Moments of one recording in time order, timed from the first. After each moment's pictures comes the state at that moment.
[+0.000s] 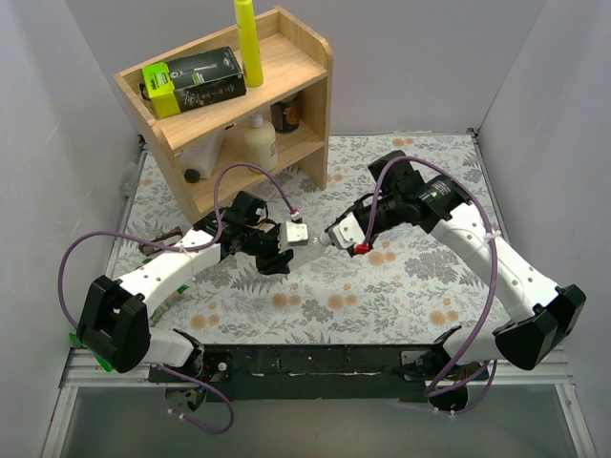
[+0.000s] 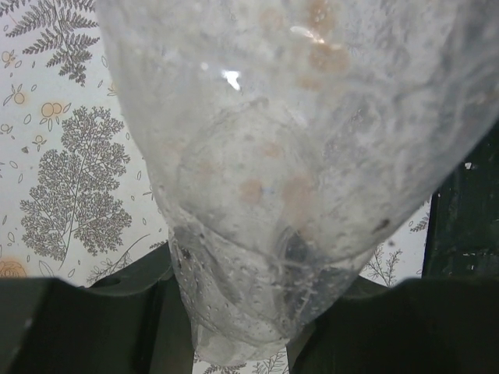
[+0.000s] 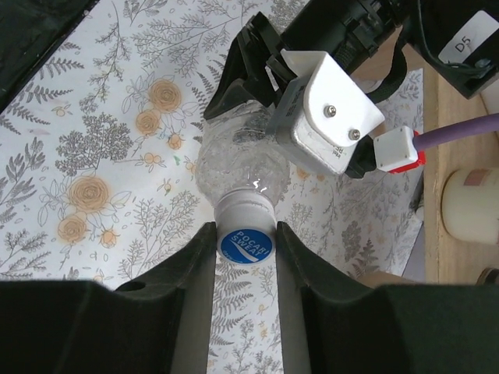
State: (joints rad) left arm -0.58 1.35 0.97 -0.58 0.64 0.70; right arm 0.68 1.36 1.48 -1.08 -0.82 -1.50
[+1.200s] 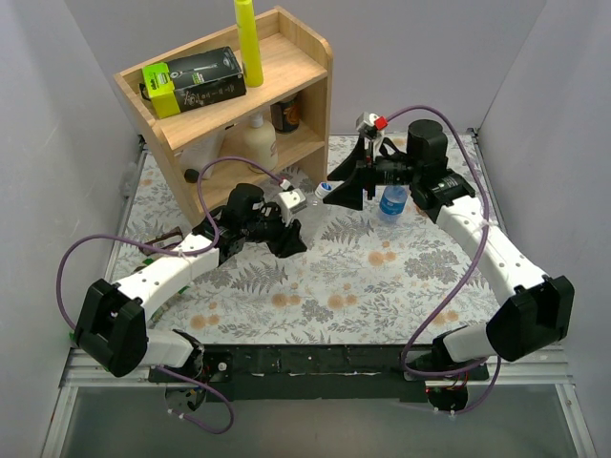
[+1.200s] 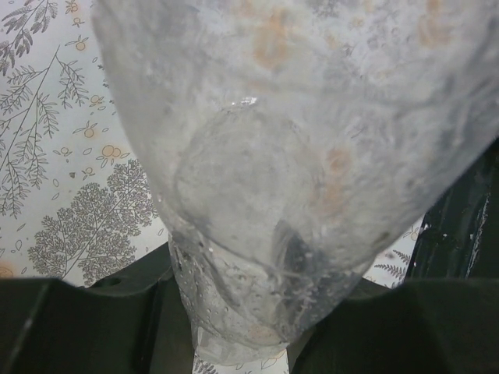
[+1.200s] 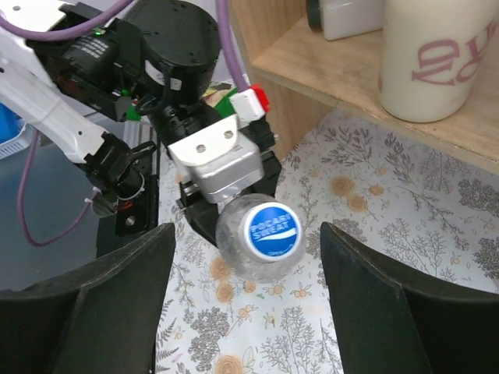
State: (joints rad) left arm -0.58 1.33 0.92 -0.19 0.57 0.15; right arm 0.42 1.38 1.31 -0.15 -1.06 0.07
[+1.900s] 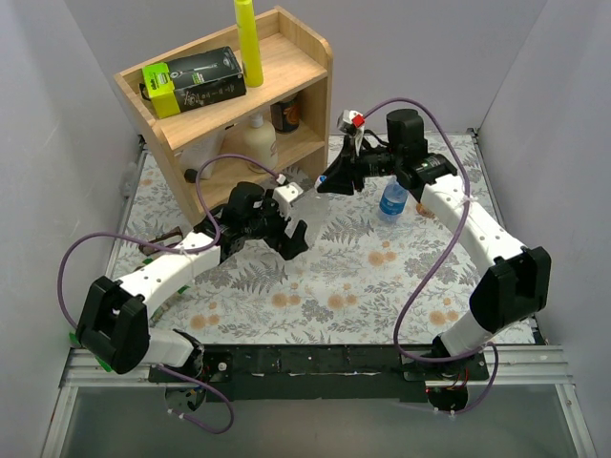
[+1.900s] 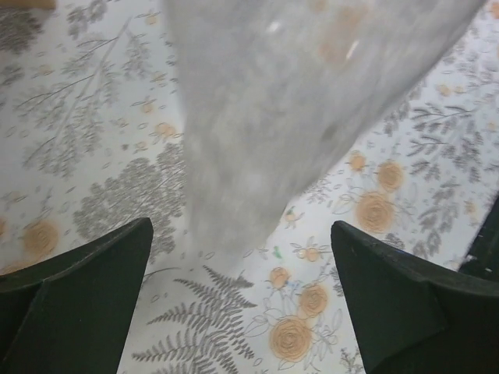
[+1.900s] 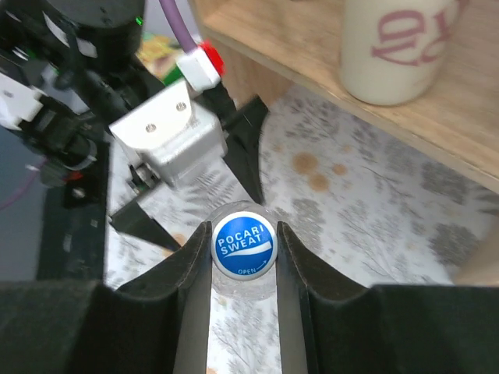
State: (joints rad) left arm -0.57 1.35 0.93 -0.19 0.44 0.10; right arm 0.44 1.58 1.47 -0.27 -1.04 -0.10
